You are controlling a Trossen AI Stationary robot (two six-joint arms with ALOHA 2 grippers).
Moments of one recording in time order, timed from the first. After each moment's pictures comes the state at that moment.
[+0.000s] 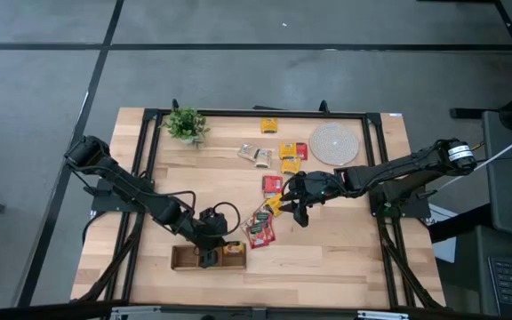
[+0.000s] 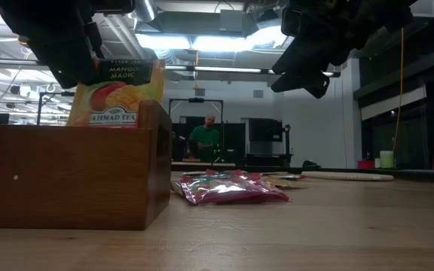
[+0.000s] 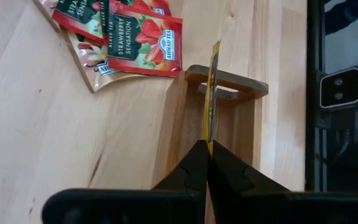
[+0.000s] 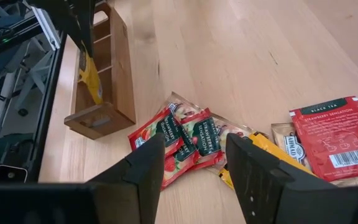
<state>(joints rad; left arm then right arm) -0.52 1.49 0.88 -0.27 -0.16 -0.78 0.15 1.37 0.78 -0.03 0.01 0.47</state>
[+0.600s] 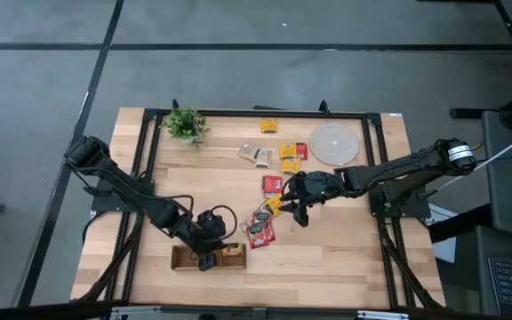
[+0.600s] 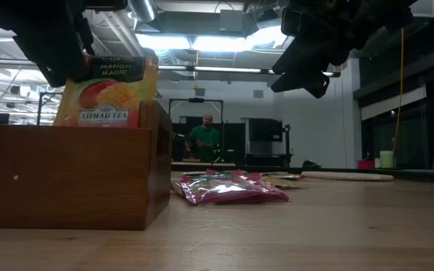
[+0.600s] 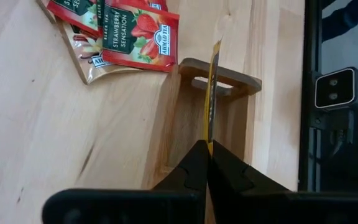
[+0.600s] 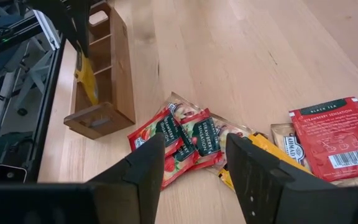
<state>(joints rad) -0.56 1.50 0.88 -0.27 -0.19 -0.83 0.15 1.37 0.78 -0.03 0.01 0.46</state>
